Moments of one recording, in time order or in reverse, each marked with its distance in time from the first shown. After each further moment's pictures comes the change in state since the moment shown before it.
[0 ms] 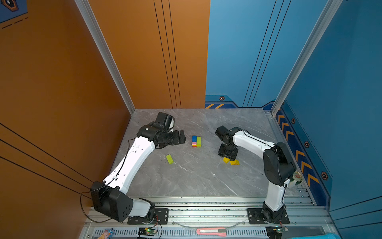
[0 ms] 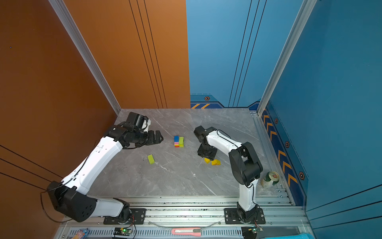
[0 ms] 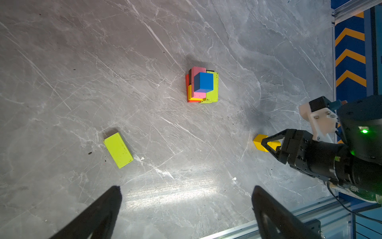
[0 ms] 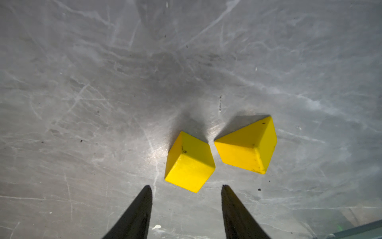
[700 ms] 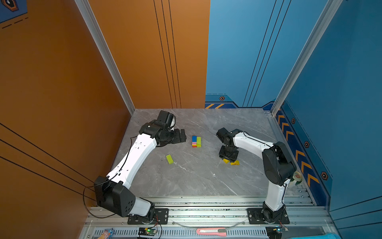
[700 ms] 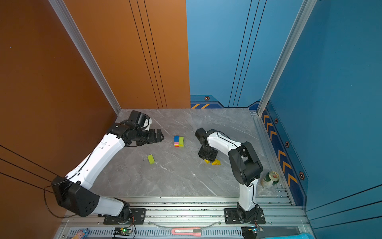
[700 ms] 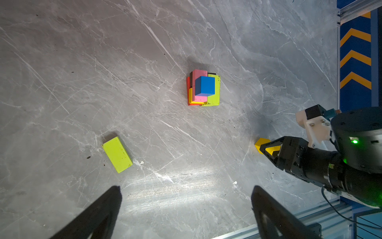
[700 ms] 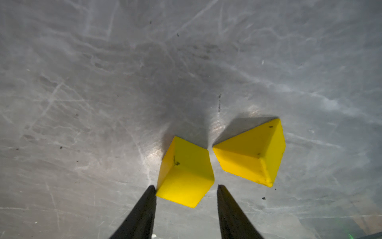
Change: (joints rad) left arm 0.003 0.049 0.033 0.000 0.000 0.000; right arm -0.006 0.000 -0.064 0.045 -0.022 0.000
